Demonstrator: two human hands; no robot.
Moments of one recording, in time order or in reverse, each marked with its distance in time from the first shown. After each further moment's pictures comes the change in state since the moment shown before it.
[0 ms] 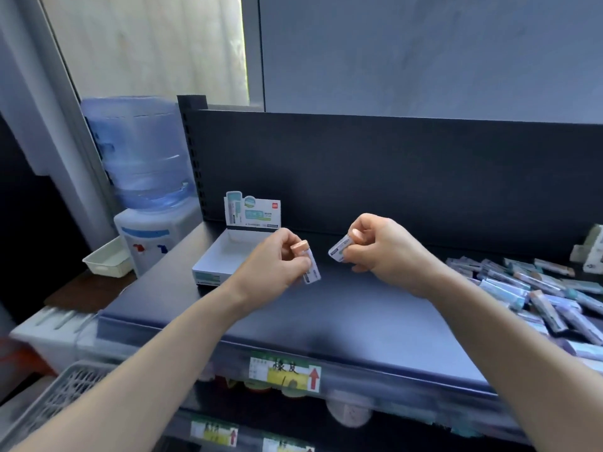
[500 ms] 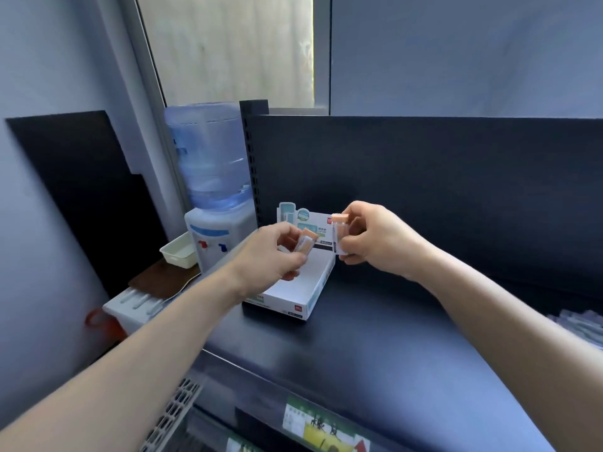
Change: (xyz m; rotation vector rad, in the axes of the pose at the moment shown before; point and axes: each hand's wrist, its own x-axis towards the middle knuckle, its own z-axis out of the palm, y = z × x) left_hand 0.036 -0.008 -0.061 0.120 0.191 -0.094; right_hand 0.100 -0.030 0.048 0.049 -0.220 -0.145
